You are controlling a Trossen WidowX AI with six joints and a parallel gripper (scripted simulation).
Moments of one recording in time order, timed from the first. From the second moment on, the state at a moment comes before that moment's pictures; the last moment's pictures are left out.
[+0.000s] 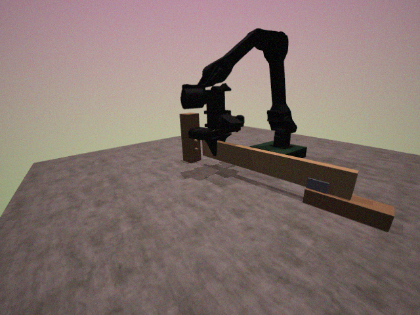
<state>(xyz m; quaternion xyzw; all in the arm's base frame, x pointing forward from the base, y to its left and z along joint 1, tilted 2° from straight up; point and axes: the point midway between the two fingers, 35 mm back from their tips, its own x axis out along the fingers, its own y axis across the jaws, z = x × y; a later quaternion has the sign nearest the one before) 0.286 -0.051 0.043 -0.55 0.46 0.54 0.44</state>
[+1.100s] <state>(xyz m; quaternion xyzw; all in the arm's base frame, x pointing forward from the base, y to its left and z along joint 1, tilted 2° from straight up) 0.288 -0.061 0.044 -0.55 0.46 0.54 0.44</state>
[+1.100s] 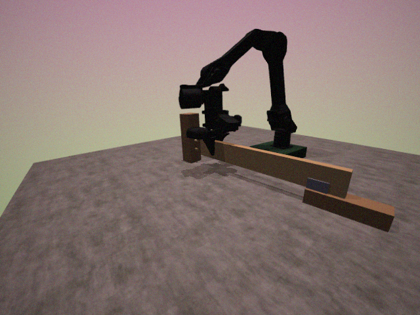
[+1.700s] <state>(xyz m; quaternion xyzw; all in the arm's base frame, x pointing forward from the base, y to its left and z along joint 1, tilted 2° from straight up) 0.289 -0.066 0.043 -0.55 0.46 0.54 0.44</state>
